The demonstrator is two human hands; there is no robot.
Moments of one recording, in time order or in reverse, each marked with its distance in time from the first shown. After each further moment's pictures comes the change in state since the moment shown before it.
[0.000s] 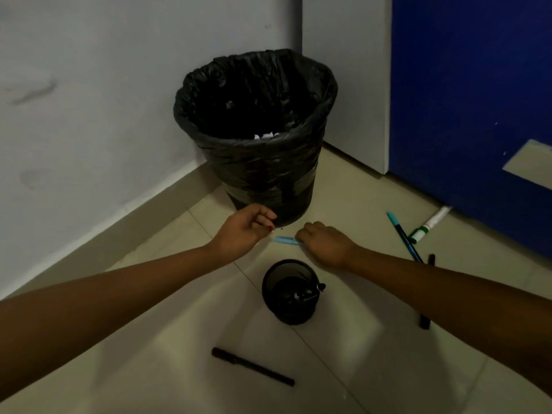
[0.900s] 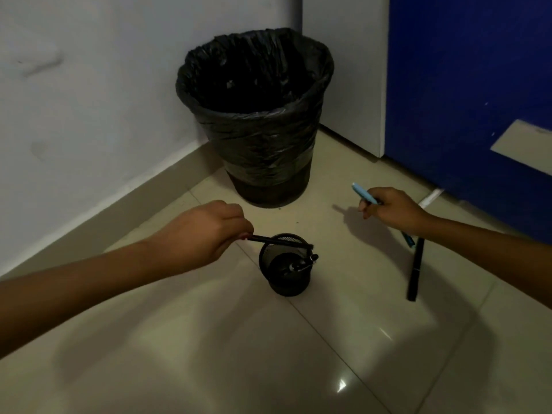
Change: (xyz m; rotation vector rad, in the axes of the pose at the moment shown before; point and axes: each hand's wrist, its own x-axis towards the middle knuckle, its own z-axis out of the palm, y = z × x) left_hand -0.084 0.032 -0.043 0.958 -0.188 0.695; right_hand -0.092 0.049 -0.061 0.817 0.212 0.478
